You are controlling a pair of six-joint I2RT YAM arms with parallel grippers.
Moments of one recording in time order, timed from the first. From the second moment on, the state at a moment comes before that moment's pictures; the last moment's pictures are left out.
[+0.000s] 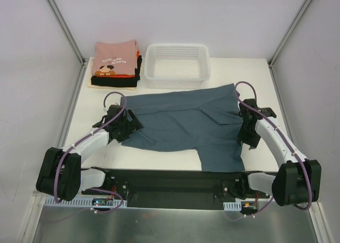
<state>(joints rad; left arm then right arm) -0.27 1.24 0.53 -0.27 0.04 -0.84 0.16 1.20 0.87 -1.13 0.29 0.63</state>
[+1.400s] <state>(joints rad) -0.27 0.93 0.45 -0.88 -0.17 -1.12 0.15 0.93 0.72 -0.91 0.22 0.60</state>
